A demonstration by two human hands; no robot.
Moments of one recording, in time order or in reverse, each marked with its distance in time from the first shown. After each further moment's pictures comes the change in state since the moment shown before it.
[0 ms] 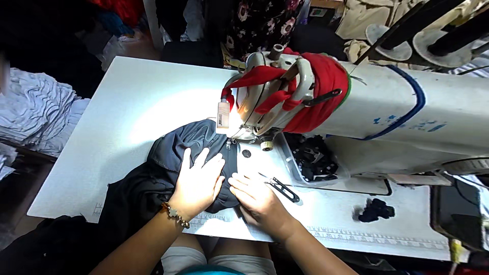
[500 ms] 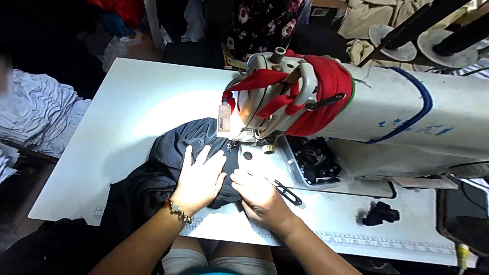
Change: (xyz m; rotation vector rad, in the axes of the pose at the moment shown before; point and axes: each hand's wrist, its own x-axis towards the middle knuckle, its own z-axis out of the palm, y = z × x) left_hand 0.012 -0.005 0.000 0.009 -0.026 -0.002; right_hand 0.005 0.010 0.002 0.015 -0.003 0.058
